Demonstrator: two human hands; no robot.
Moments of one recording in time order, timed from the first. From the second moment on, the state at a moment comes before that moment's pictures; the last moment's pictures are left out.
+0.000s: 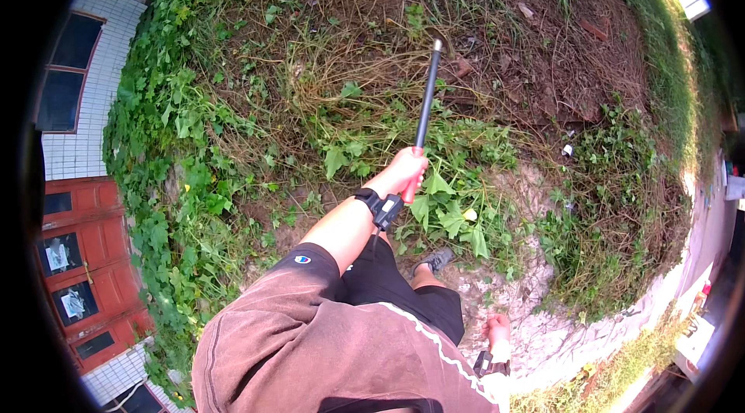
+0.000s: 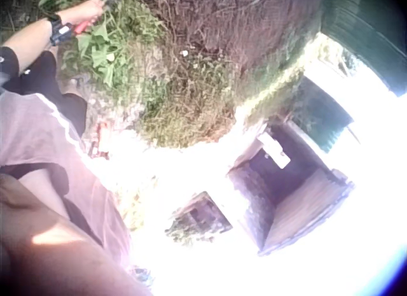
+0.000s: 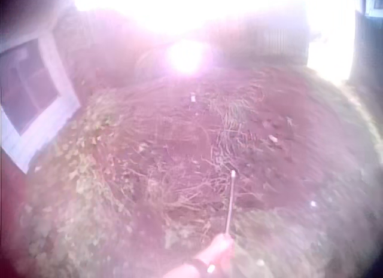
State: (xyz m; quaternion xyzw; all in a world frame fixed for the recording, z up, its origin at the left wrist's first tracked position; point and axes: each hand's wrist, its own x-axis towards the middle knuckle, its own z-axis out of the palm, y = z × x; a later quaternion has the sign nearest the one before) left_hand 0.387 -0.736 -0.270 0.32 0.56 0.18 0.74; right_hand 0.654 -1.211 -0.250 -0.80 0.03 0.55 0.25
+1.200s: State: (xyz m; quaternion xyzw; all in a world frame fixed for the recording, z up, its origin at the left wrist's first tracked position) left_hand 0.198 -0.726 -0.397 0.15 0.73 0.11 0.66; right_hand 0.592 -1.129 -0.227 -0.79 -0.02 0.59 0.17
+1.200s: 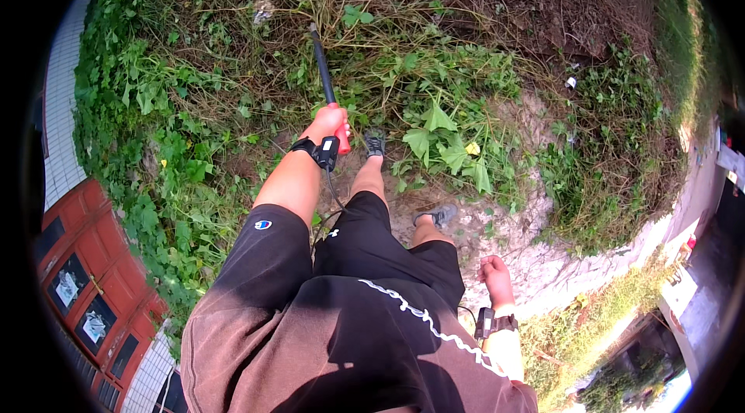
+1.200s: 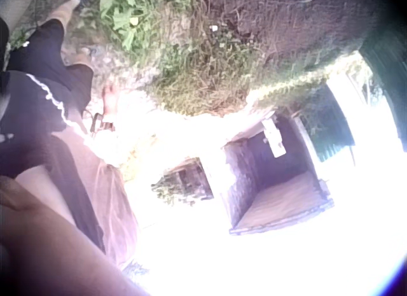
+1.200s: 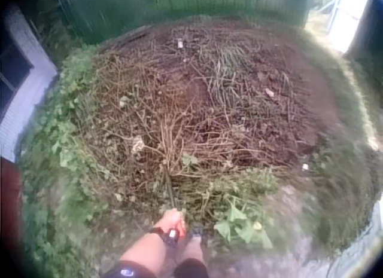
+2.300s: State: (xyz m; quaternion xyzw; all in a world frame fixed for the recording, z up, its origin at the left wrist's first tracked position) left_hand 0.362 -1.003 -0.350 -0.09 0.63 0.26 0.72; right_hand 0.732 -1.286 -0.183 -0.75 -0.22 0.59 0.19
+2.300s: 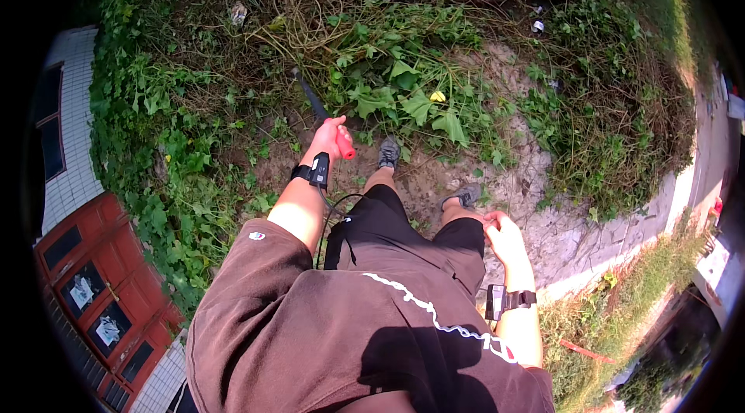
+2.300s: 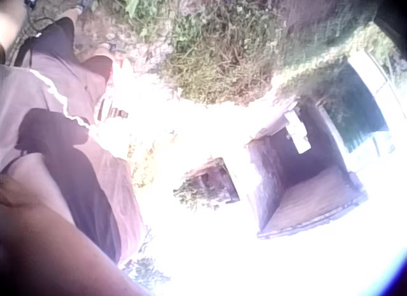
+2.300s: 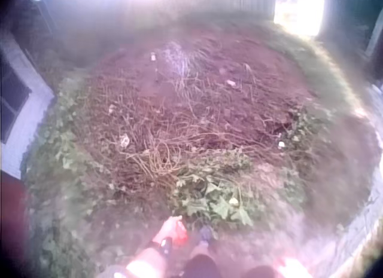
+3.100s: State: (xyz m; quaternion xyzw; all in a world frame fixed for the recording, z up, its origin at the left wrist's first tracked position) left_hand 1.012 -1.308 -0.168 -0.17 0.53 0.30 0.78; right_hand 1.102 -1.758 -0.200 -0.80 0.20 0.43 0.38
